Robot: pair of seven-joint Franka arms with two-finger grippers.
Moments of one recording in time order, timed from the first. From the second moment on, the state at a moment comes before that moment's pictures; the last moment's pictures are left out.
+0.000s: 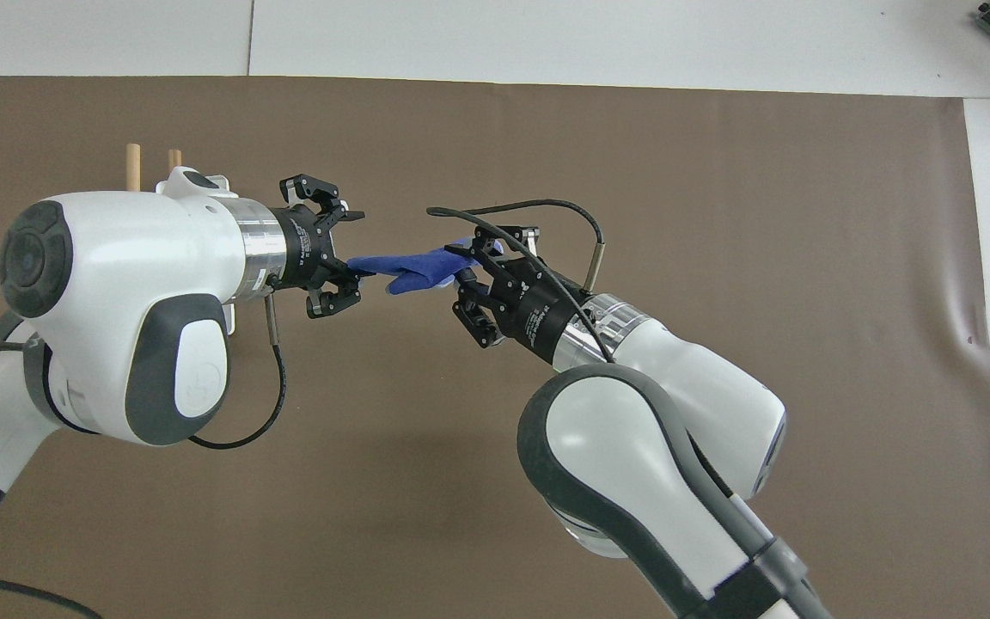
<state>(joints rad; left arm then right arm) 0.10 0.09 -0.52 -1.95 -0.35 2.41 -1.86 0.70 0.12 -0.05 -1.96 1.61 2.93 0.75</state>
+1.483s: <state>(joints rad) 0.13 0.12 -0.46 -1.88 -0.30 2.53 -1.29 0.66 0.12 -0.05 -2.00 1.62 3.00 0.12</state>
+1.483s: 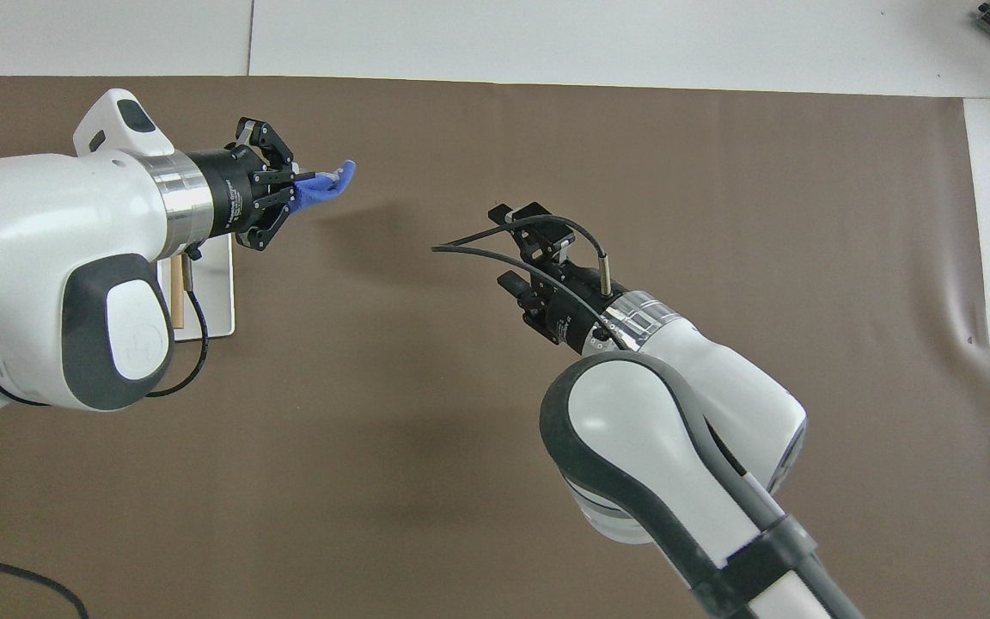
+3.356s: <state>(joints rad) 0.14 0.12 -0.07 -1.89 0.22 2.41 -1.02 0.10 0.09 -0.07 -1.88 0.15 2.17 -0.27</state>
